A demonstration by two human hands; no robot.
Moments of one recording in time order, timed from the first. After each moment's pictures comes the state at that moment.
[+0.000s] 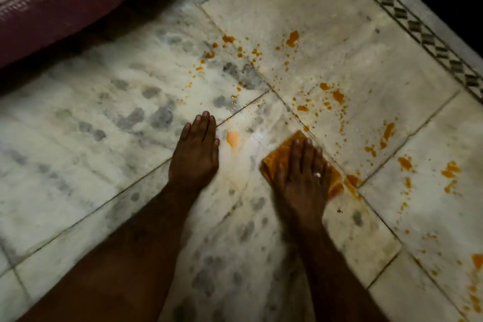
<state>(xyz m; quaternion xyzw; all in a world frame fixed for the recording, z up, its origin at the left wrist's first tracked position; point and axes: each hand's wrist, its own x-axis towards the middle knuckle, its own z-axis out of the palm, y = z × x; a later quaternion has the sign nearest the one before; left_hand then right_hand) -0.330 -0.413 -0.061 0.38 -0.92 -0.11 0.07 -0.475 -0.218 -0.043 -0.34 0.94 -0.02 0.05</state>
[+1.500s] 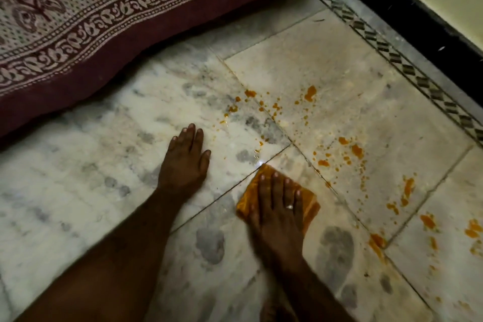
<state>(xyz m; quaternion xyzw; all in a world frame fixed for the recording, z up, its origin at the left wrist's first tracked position) -0.319 -0.544 -0.062 0.41 -0.90 -0.12 0.06 -0.432 -0.313 -0.048 -0.45 0.89 -0.02 0.07</state>
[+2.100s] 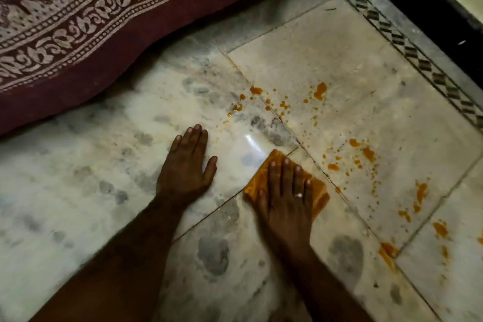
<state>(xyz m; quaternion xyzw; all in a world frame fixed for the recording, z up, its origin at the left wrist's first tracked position) -0.317 -0.549 -0.068 0.37 -0.92 -0.12 0.09 -0.457 -0.346 -0.051 -0.44 0.90 -0.01 0.05</state>
